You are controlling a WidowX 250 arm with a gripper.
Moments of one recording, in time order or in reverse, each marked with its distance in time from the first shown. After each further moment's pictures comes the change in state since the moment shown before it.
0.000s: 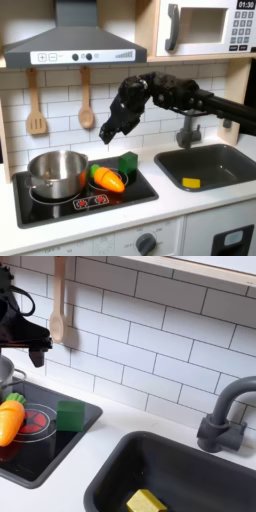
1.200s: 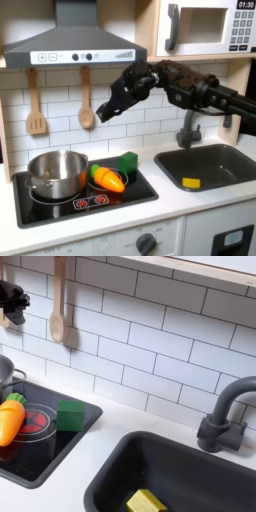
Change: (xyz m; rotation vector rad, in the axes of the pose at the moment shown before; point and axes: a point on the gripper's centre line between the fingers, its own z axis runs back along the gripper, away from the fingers) arm 0.027 0.013 0.056 -0.075 -0.250 0.091
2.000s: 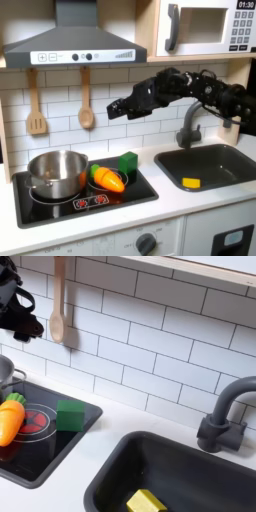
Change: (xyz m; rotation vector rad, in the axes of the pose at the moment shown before) arm -0.015 -0.013 0.009 0.234 -0.119 -0.403
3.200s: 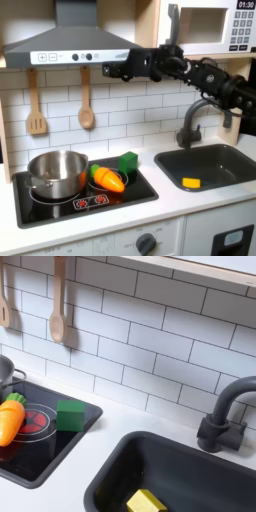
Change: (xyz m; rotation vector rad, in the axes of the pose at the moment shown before) arm 0.073 0.024 0.024 0.004 -0.380 0.165
